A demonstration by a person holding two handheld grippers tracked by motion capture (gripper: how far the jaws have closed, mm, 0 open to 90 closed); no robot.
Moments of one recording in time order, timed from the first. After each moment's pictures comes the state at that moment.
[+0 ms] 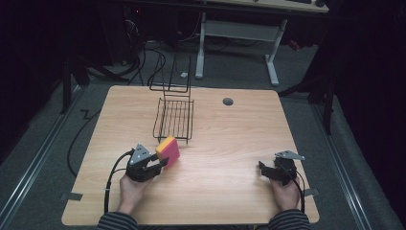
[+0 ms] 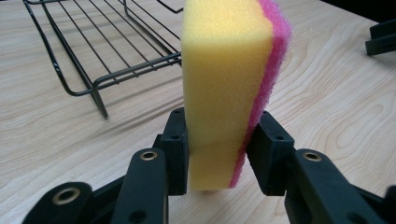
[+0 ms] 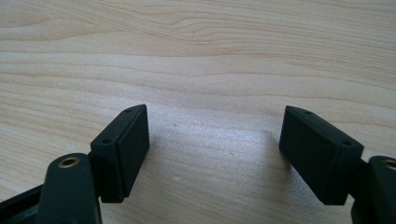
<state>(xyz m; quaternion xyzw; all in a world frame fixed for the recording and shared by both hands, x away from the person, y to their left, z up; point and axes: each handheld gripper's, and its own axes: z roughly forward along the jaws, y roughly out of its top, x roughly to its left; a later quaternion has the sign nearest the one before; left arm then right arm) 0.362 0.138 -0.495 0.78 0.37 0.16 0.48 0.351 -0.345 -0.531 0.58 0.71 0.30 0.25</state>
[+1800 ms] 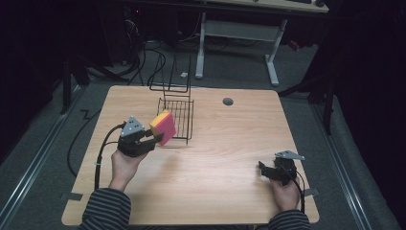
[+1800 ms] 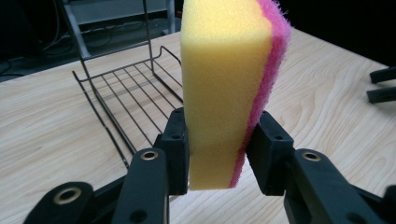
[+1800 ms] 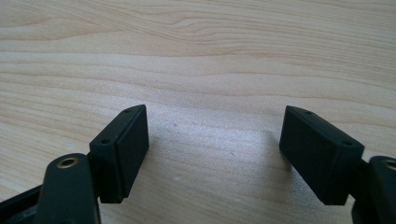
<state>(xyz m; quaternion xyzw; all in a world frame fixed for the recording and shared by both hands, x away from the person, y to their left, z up) 0.407 0.146 -0.427 0.78 0.35 0.18 0.49 0.351 -0.345 -0.531 0.58 0.72 0.30 0.25</state>
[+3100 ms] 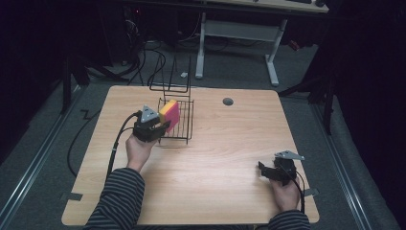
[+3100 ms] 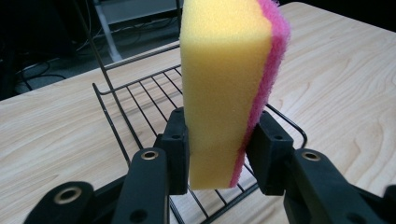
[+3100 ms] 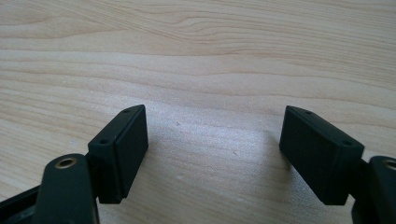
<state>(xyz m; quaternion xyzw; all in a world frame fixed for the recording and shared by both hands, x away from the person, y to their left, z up) 0.467 0.115 -0.451 0.77 0.38 0.23 0.46 0.351 -0.345 -0.531 0.58 0.72 0.30 0.25</state>
